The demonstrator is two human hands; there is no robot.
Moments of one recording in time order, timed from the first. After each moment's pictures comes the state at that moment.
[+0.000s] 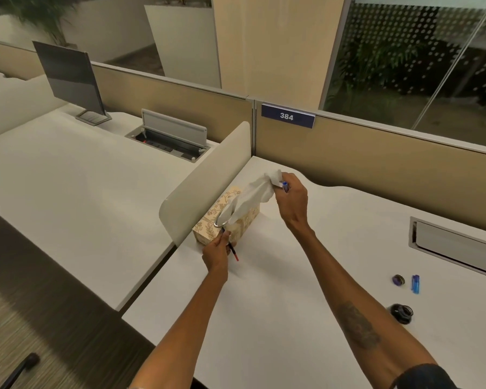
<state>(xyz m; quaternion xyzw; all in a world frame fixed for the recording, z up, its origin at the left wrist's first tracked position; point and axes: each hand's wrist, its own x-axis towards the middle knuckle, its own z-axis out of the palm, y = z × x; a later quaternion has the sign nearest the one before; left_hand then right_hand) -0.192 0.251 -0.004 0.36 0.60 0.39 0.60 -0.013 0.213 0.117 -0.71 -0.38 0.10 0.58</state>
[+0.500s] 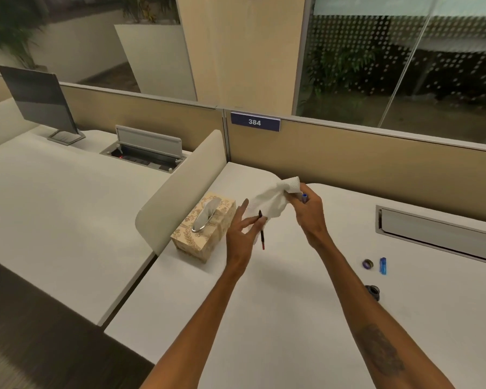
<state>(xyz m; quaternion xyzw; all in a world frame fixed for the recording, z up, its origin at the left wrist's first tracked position) -0.115 0.172 0.080 0.64 0.36 0.37 0.57 0.037 0.102 0.129 -0.67 -0.31 0.21 0.64</state>
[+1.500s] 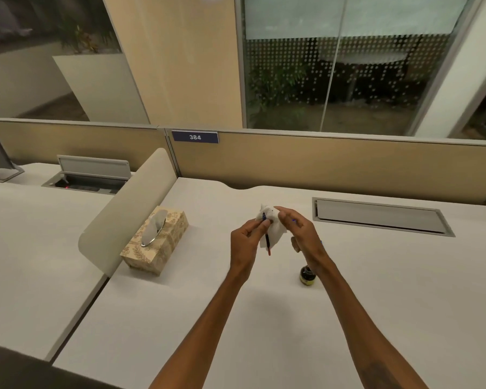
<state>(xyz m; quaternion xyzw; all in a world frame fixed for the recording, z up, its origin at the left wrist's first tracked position) -0.039 0.027 0.118 0.63 0.26 0.32 0.66 0.069 -0.074 0.136 -0.70 -0.28 0.25 0.60</state>
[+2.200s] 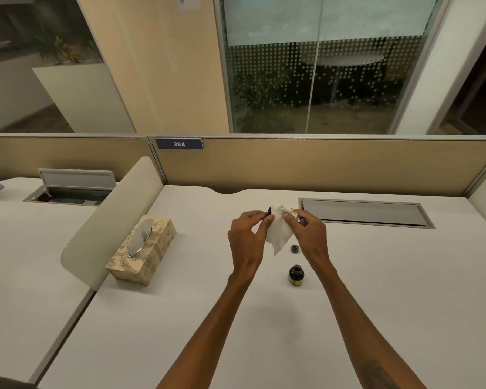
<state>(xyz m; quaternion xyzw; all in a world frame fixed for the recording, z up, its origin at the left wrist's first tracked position) -0.012 0.000 0.137 0.78 0.28 0.38 0.41 0.097 -0.099 0.120 -0.77 -0.22 0.05 0.60</state>
